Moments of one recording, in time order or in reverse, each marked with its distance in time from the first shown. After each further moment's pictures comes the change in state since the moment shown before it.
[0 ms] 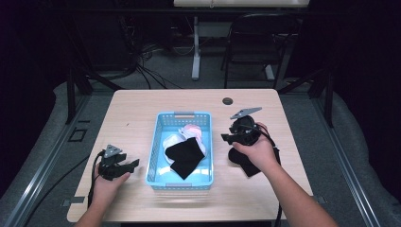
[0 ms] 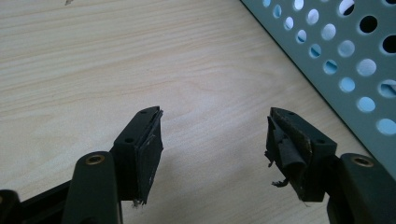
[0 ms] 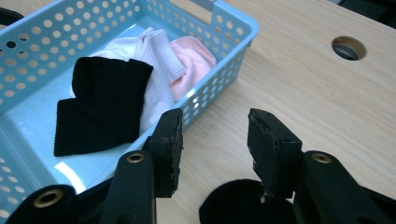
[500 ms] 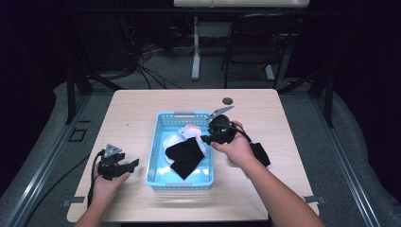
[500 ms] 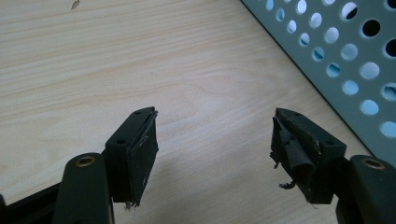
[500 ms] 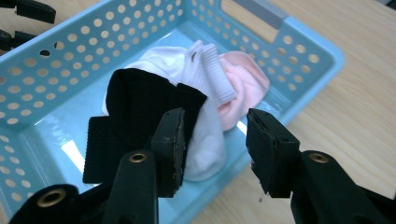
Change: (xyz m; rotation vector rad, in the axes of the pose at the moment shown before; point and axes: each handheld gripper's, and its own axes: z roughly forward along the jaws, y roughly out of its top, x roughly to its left) left arm 0.001 0.001 -0.001 -0.003 0.015 0.009; right arm 0.038 0.029 0.046 0.045 0.084 -0.078
